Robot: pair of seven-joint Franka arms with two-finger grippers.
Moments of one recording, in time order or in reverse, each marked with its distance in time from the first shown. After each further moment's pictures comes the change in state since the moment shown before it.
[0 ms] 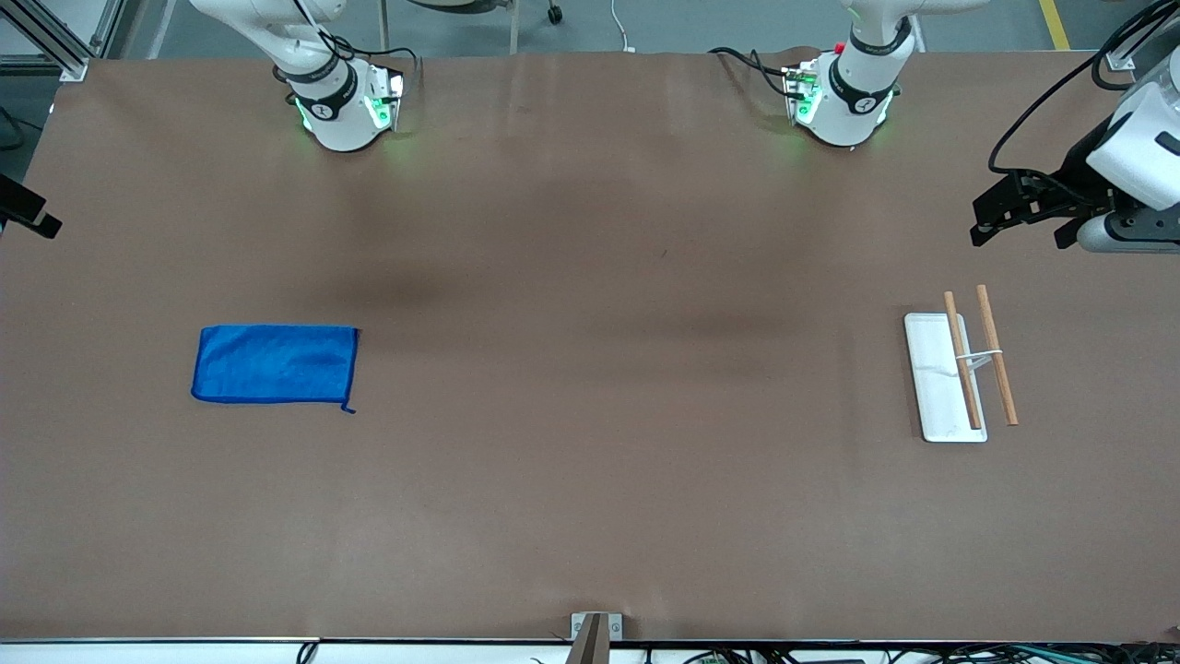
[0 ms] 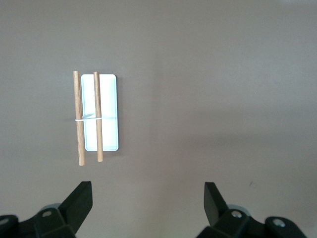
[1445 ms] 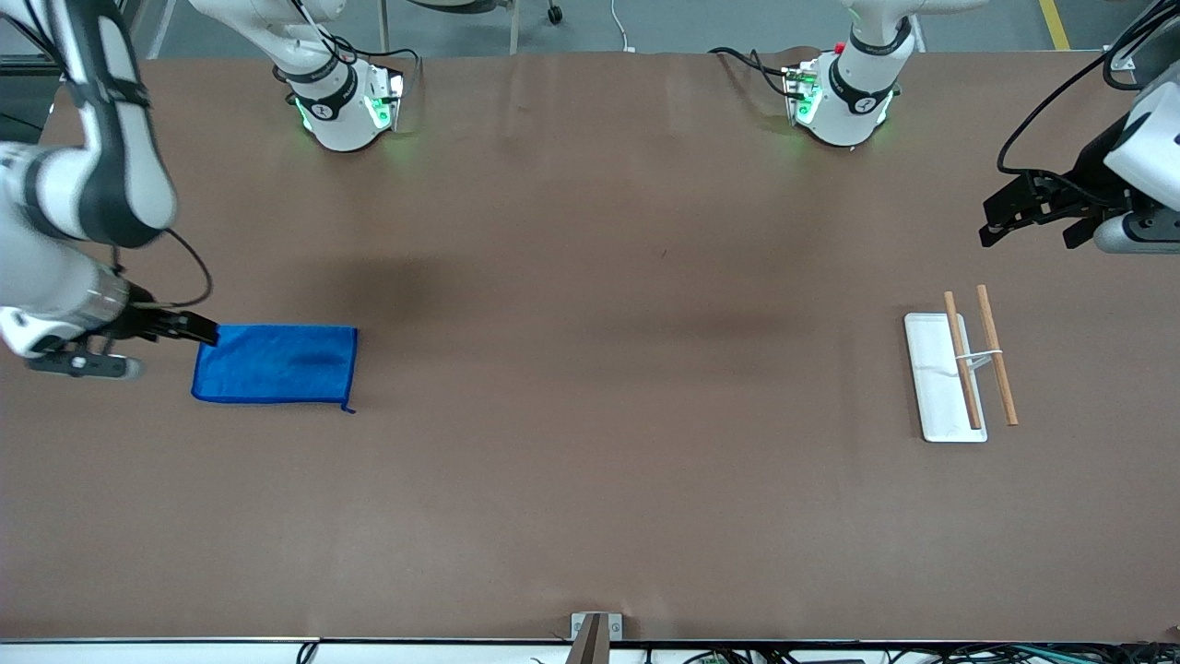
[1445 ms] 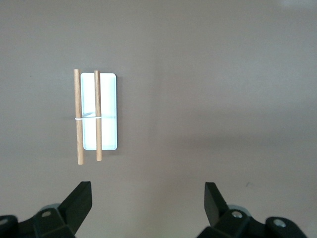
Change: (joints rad) left arm 0.005 0.001 0.024 0.003 -0.032 -0.005 0.004; right arm 0.012 0.200 -0.008 -0.604 -0.013 0.782 -0.143
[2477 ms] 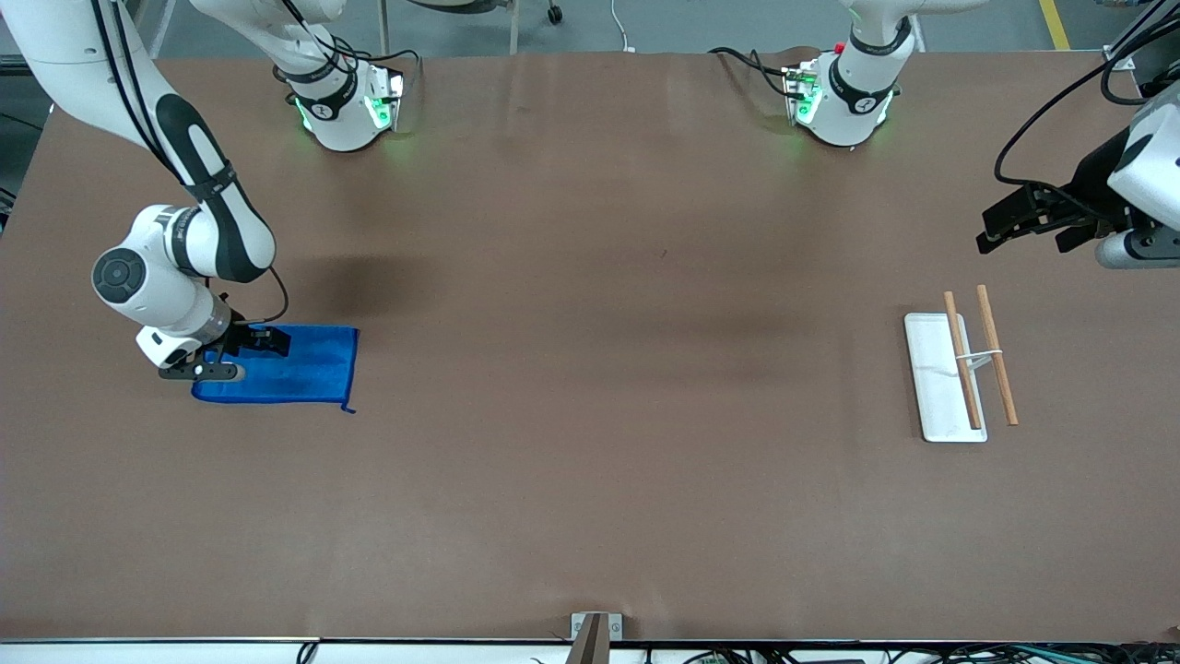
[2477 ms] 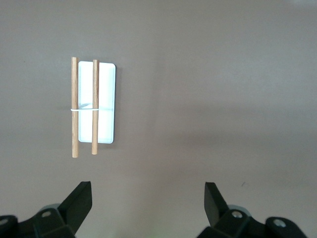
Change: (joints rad) left arm 0.000 0.025 0.008 -0.013 -0.008 -0.003 -0.043; right arm -0.011 0.216 0.001 -0.171 -0.001 0.397 -0.077
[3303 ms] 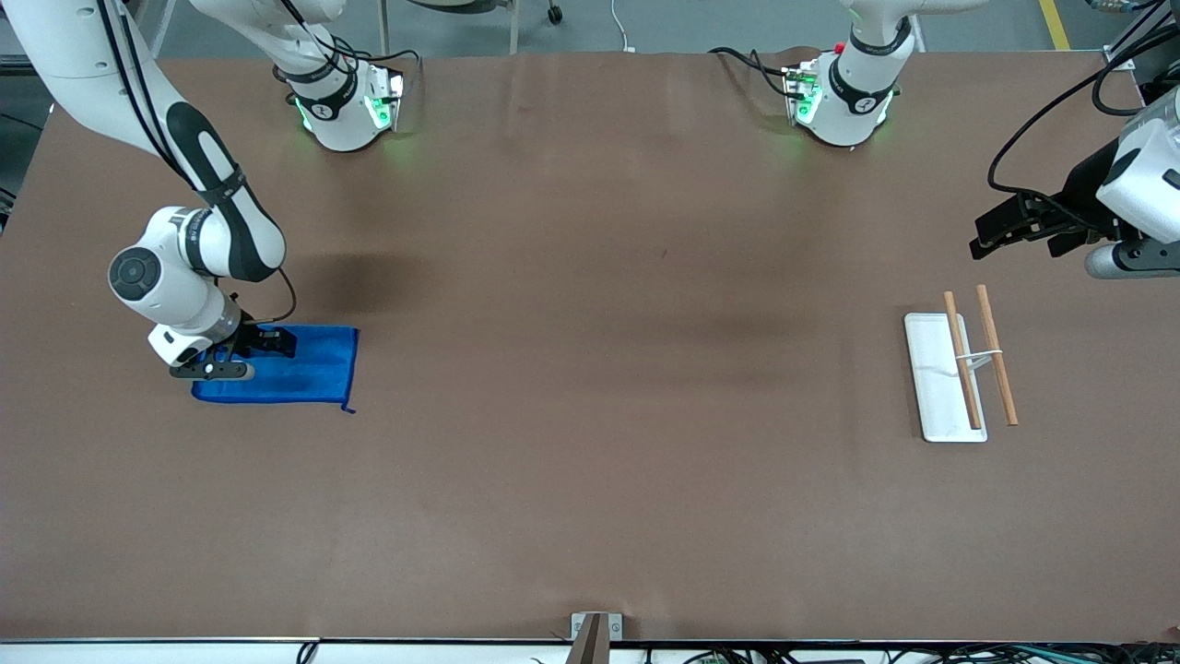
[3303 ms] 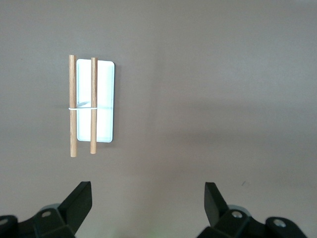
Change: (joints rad) left arm -0.001 0.005 -0.004 -0.001 0.010 0.000 0.000; right arm 0.001 0.019 0.004 -0.029 0.000 0.054 -0.004
